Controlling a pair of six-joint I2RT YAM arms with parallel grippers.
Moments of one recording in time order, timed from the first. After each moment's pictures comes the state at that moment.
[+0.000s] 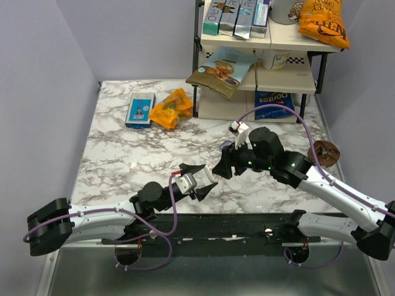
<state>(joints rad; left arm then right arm) -1.17 0.93 0.21 0.89 -0.09 0.12 0.86 1.06 0.98 -0.45 -0.22 0.36</state>
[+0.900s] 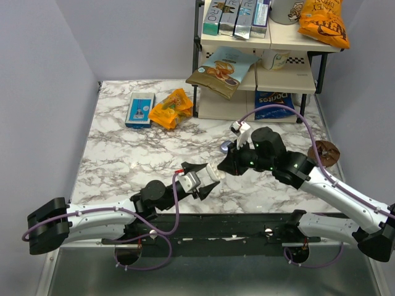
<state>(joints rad) -1.19 0.92 0.26 0.81 -0.13 0.12 0.85 1.04 0.98 -0.46 -0.21 0.33</state>
